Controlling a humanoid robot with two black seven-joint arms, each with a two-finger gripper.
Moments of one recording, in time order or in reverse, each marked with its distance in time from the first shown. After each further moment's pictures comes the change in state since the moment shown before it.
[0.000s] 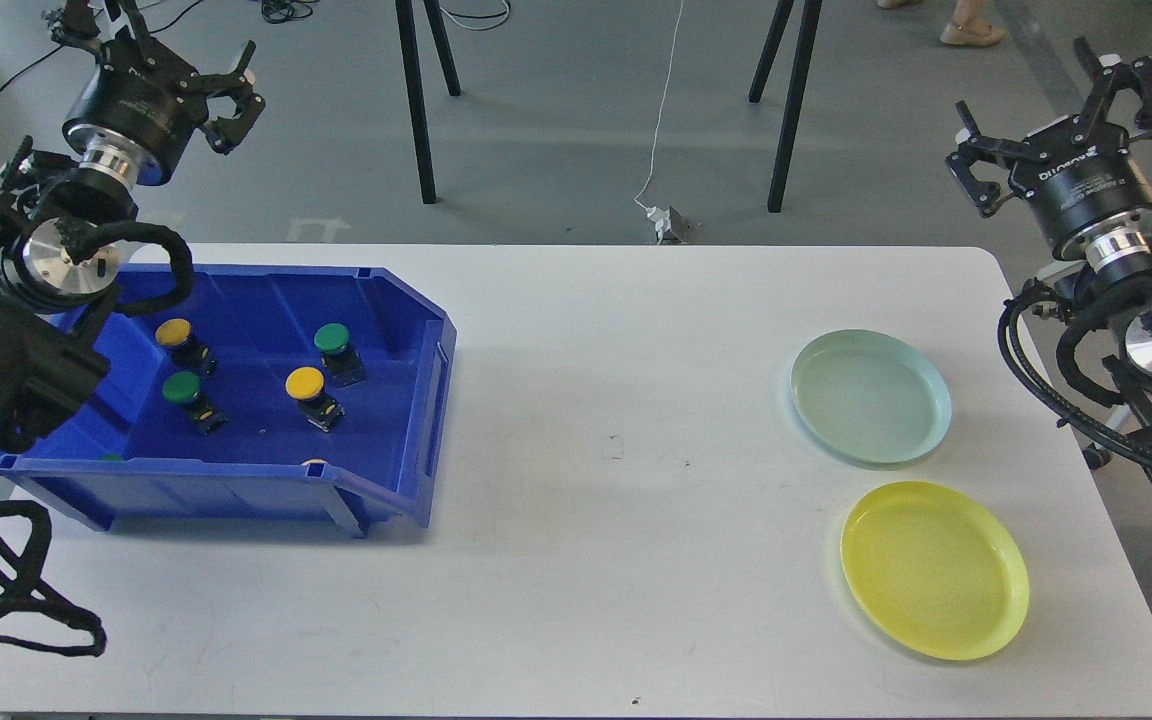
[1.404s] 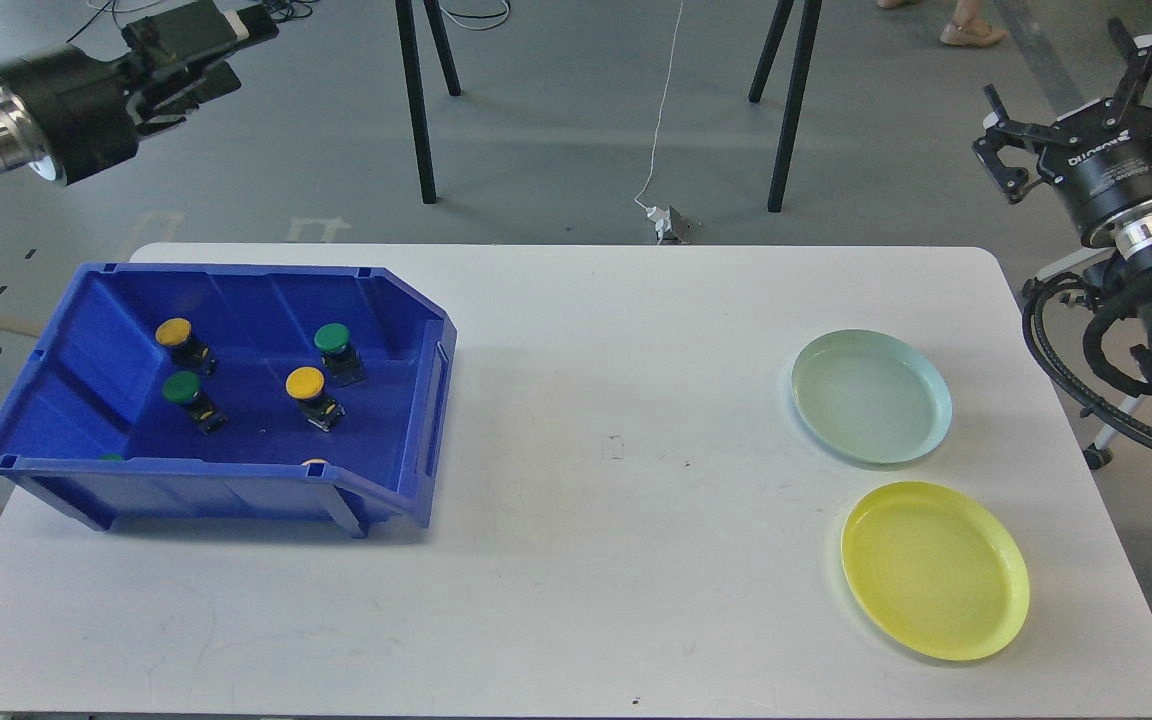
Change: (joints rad) left arm 0.108 0.495 0.027 -0.696 1.370 0.000 -0.042; right arm 0.011 -0.038 0.009 -0.003 0.000 0.000 0.000
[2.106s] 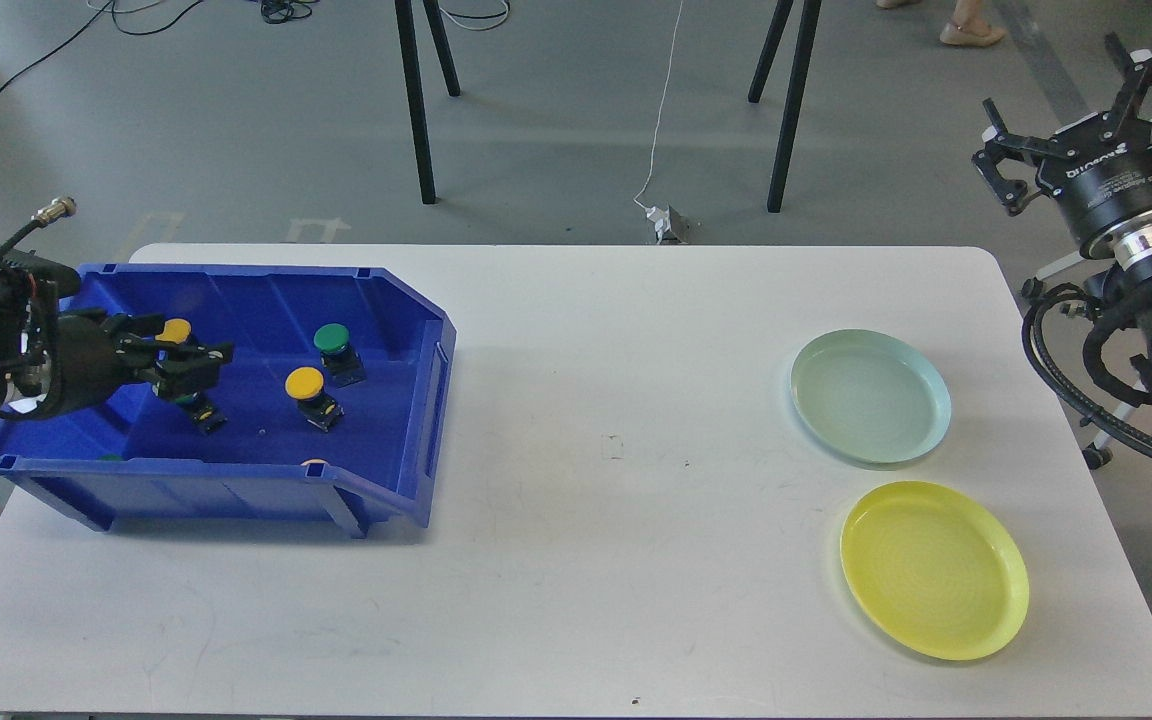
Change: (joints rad) left arm 0.108 0.059 0.462 0.124 0.531 0.313 -0.049; right arm -0.013 0.001 -0.007 -0.003 -0.008 0.000 0.000
